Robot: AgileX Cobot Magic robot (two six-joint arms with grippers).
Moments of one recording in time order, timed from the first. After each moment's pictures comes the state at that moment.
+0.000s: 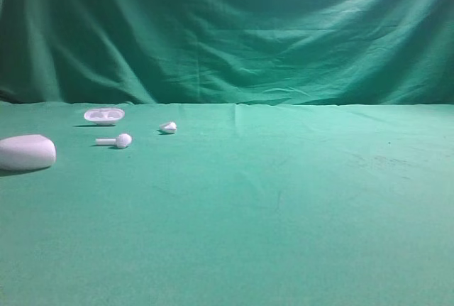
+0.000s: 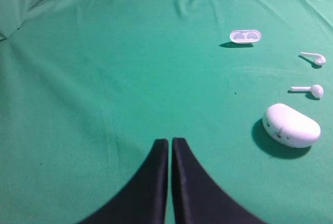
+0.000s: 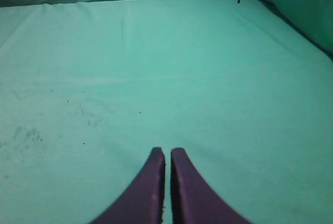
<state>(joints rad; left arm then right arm) 0.02 -0.01 0.02 -0.03 0.35 0.02 -0.03 -0.01 0.02 -0.08 0.41 0.02</state>
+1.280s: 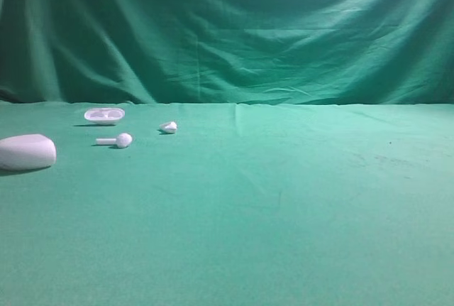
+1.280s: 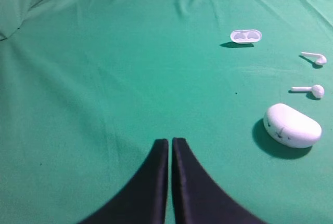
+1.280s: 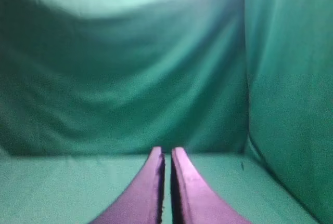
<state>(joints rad) 0.02 -0.01 0.02 -0.03 0.35 0.02 -0.03 0.01 0.00 -0.13 -0.06 0.08</state>
